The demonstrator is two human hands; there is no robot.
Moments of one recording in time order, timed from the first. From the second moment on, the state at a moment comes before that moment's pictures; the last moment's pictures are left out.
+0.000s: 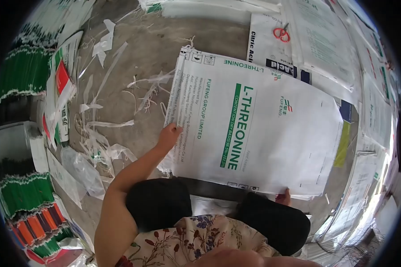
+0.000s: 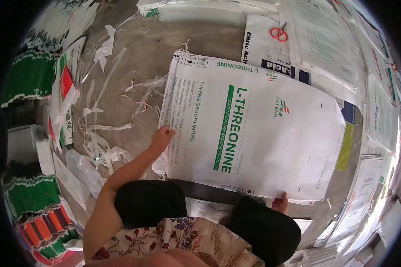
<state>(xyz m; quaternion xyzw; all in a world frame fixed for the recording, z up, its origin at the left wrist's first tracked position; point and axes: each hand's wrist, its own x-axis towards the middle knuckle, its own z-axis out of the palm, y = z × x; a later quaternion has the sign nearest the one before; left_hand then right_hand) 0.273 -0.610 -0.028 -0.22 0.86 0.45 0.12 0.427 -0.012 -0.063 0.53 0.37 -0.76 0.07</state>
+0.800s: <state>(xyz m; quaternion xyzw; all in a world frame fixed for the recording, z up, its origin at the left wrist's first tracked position) 0.249 -0.610 -0.009 -0.13 0.95 0.28 -0.10 0.414 -0.035 -0.034 0.55 0.42 -0.71 0.16</state>
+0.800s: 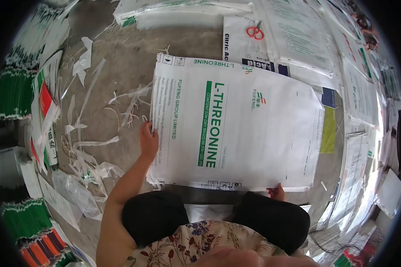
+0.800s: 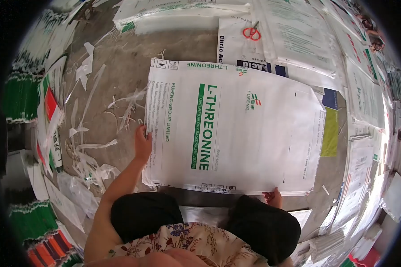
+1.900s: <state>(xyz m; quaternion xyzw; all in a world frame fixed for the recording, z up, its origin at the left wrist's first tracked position) 0.263 -0.610 -0.022 -0.18 0.90 0.39 -0.02 0.419 -0.008 -0.043 0.47 0.57 -0.59 0.32</state>
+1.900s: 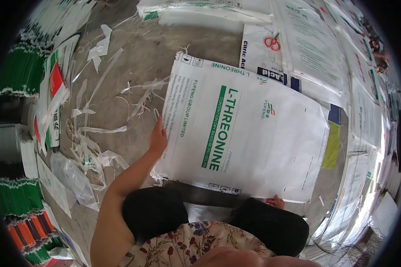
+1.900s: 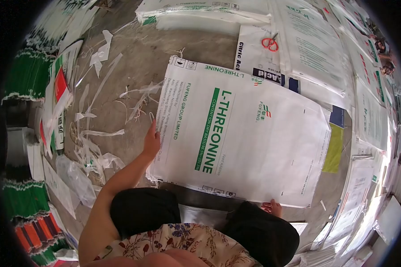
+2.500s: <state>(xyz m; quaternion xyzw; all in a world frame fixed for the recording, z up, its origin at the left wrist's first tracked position) 0.257 -0.603 -0.013 -0.12 0.90 0.41 0.01 0.411 -0.024 -0.013 0.53 0.51 -0.60 0.31</state>
